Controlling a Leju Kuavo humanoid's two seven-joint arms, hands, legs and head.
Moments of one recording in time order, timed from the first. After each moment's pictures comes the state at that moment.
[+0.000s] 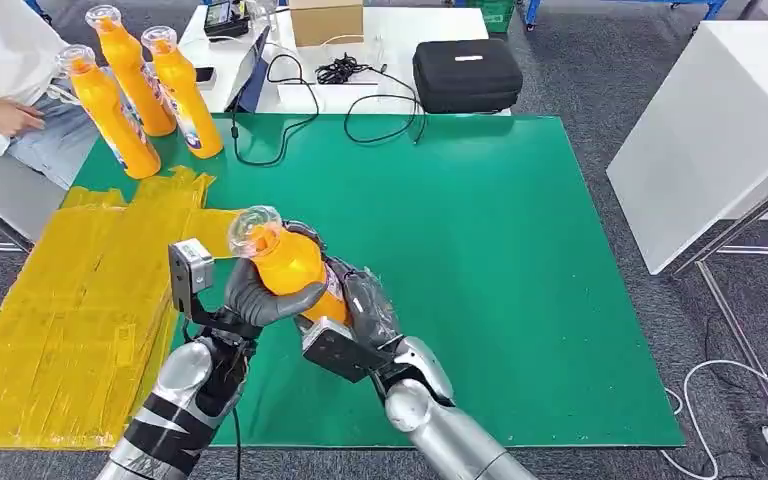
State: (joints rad) left arm -0.30 -0.06 -0.44 -1.34 0.26 -0.06 -0.32; right arm -0.36 0.22 0.70 -1.00 0.44 -0.28 -0.36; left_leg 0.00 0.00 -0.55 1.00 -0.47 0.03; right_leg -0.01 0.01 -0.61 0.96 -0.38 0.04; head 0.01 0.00
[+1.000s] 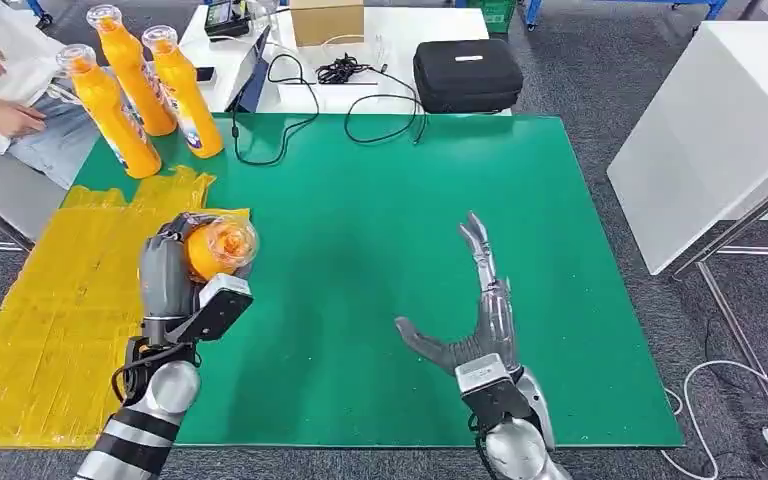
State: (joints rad) left arm -0.23 0.00 -0.27 -1.35 -0.73 0.64 -0.30; right arm -0.03 0.02 0.45 -1.66 0.36 -0.31 -0.42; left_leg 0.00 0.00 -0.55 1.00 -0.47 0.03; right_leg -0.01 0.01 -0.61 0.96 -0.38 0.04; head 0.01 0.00
